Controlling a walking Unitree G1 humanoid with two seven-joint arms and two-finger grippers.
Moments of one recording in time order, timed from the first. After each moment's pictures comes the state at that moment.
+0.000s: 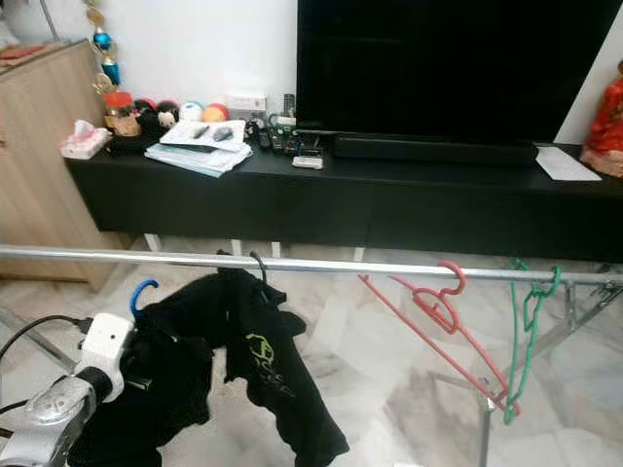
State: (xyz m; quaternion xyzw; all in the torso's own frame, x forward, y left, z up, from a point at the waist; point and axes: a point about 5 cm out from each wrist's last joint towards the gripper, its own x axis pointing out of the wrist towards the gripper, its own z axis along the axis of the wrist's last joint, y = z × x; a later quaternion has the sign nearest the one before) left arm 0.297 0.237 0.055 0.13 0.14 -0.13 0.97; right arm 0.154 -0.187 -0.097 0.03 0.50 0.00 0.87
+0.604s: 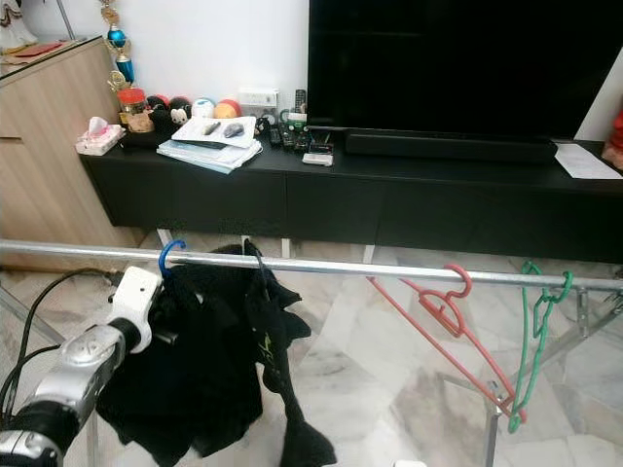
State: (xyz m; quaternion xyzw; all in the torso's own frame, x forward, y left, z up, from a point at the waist) left arm 0.344 0.217 0.090 0.11 0.10 -0.10 0.98; right arm 0.160 -0.189 -0.094 0.03 0.49 0.00 0.87
